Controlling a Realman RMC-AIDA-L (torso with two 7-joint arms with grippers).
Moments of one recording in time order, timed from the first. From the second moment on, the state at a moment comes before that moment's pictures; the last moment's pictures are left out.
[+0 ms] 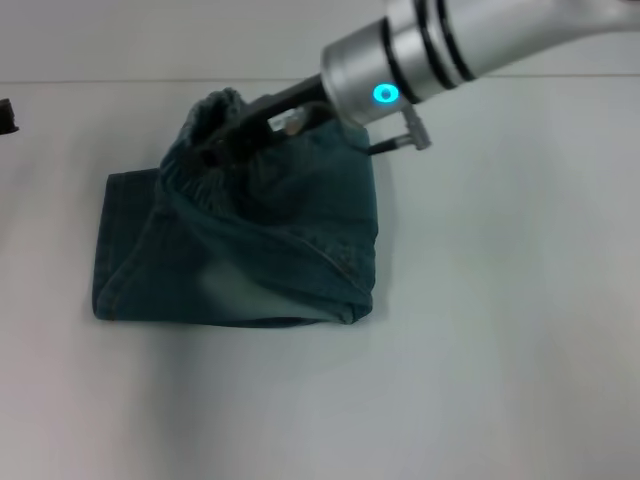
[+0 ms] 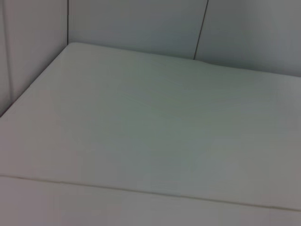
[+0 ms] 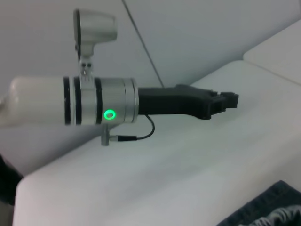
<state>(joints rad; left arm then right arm) -0.51 -2.16 0.75 0.96 2.33 0.61 -2.22 1.21 2.10 -1.05 -0.43 -2.04 -1.19 2.03</state>
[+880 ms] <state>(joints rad) -0.51 -2.16 0.79 0.93 2.33 0.64 -2.22 1.29 2.12 -1.27 -0.47 -2.02 -1.06 1.98</state>
